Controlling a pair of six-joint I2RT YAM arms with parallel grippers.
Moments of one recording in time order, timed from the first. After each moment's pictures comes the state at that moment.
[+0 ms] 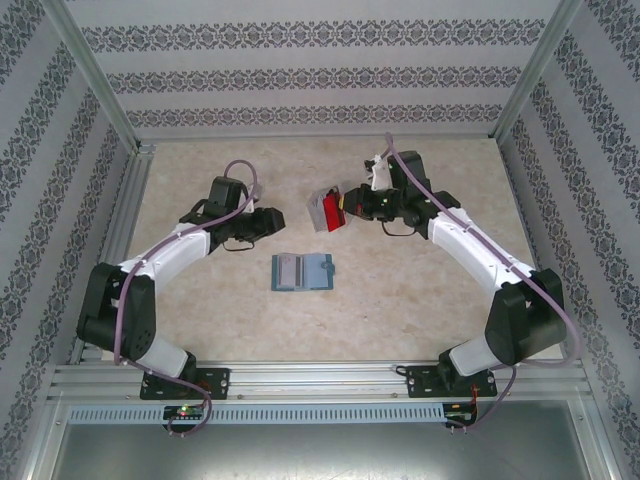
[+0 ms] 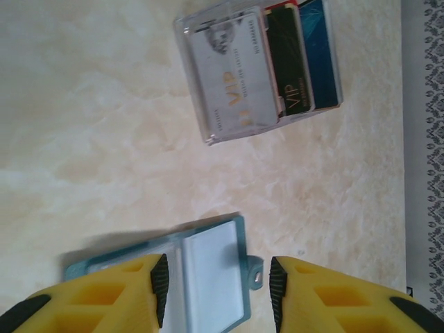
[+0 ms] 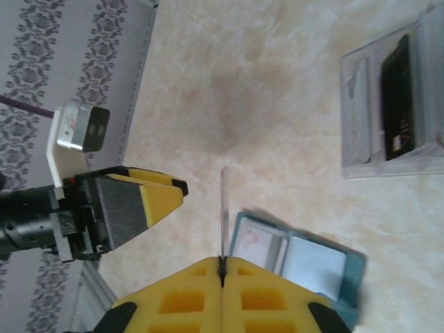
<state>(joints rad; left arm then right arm) -0.27 1.51 0.96 -0.27 0.48 -0.63 0.37 1.48 1.16 -0.36 -0.60 0.63</state>
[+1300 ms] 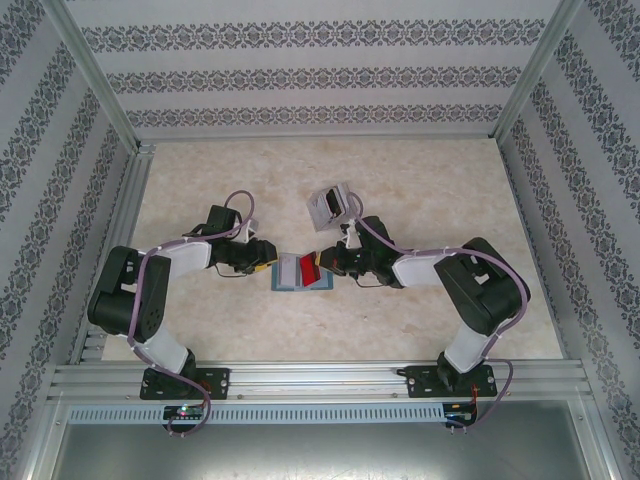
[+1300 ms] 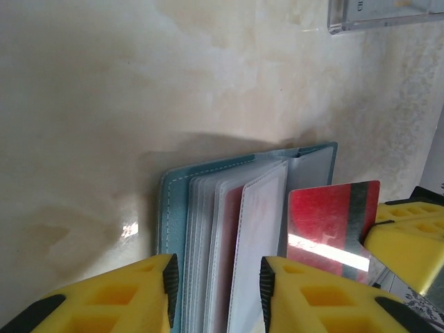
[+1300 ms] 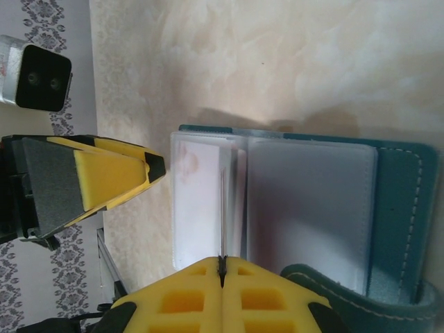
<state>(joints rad) -0.20 1.64 0.77 -0.19 0.66 -0.61 0.56 1.72 0.68 0.37 -0.60 0.97</state>
